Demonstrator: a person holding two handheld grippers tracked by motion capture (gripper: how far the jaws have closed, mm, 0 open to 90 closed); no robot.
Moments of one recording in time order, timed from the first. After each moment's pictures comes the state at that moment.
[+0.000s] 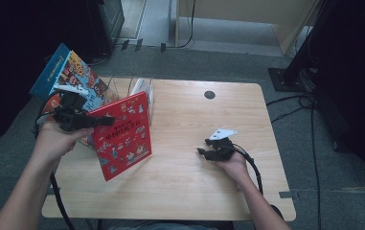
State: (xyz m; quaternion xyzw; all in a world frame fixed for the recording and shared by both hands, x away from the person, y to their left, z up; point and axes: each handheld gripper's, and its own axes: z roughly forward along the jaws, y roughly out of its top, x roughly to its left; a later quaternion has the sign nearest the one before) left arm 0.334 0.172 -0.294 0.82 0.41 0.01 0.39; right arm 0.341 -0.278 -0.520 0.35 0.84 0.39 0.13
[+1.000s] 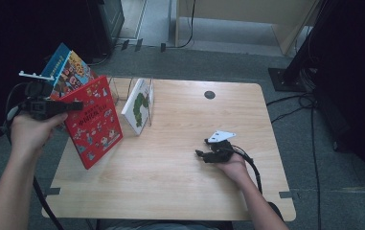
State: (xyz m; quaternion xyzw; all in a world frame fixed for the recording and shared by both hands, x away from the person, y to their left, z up) left arm 0.363 0.232 -0.289 0.75 0.55 0.08 0.37; right arm 0.338 -0.274 -0.524 0.34 0.84 0.39 0.15
